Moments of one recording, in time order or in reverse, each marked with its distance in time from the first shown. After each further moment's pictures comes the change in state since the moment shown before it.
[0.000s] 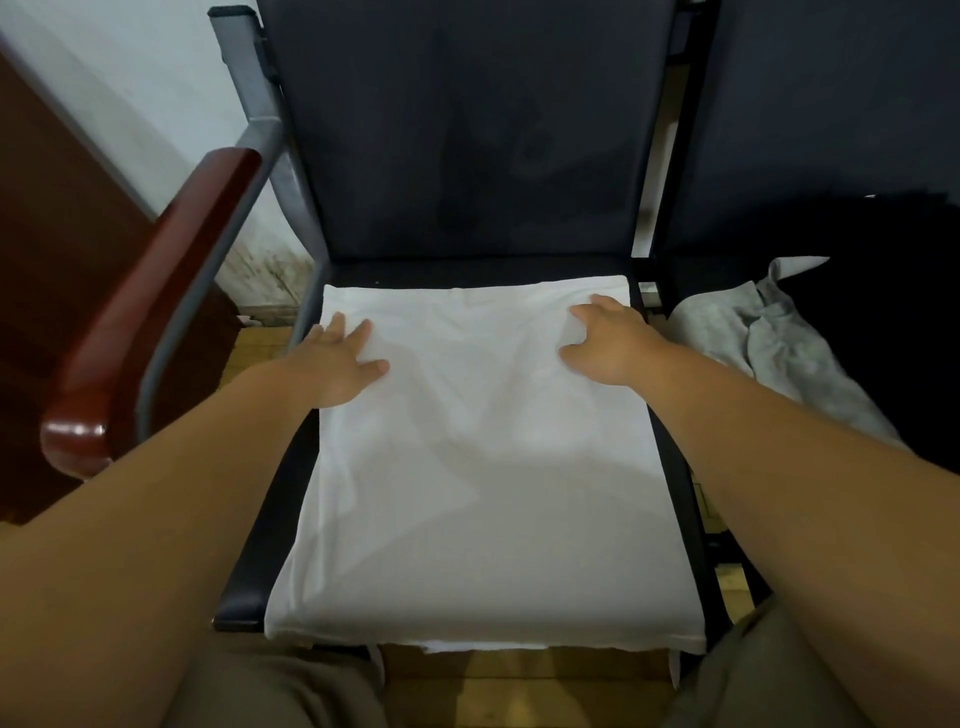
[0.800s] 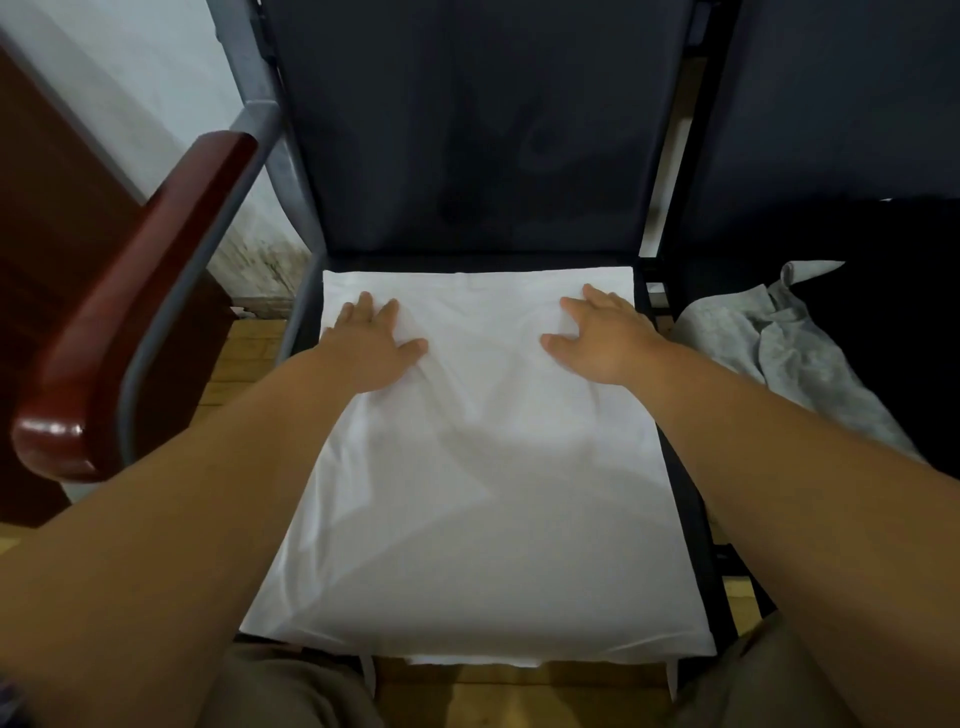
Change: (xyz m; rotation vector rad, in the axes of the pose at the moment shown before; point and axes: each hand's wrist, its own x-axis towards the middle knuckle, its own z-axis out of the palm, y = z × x) left_hand 0.029 0.035 0.006 -0.122 0.115 0.028; right_hand 0.011 -0.012 0.005 -0.083 0.026 -0.030
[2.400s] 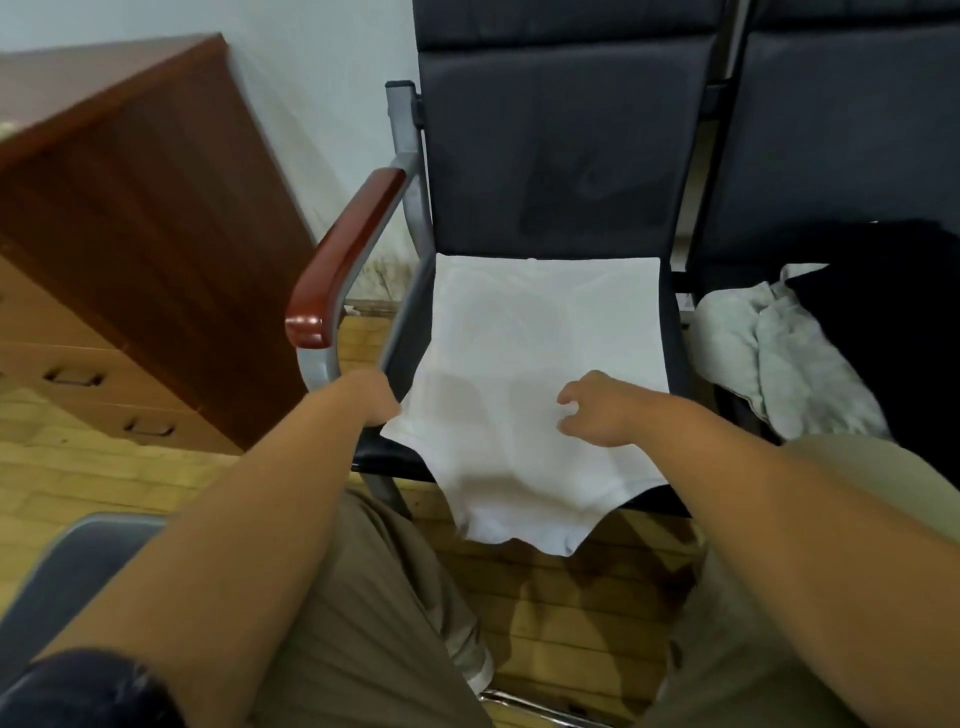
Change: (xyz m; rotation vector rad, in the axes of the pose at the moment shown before) left_hand -0.235 -0.074 0.020 0.004 -0.129 -0.258; right_hand -0.201 -0.058 0.039 0.013 -0.272 -0.214
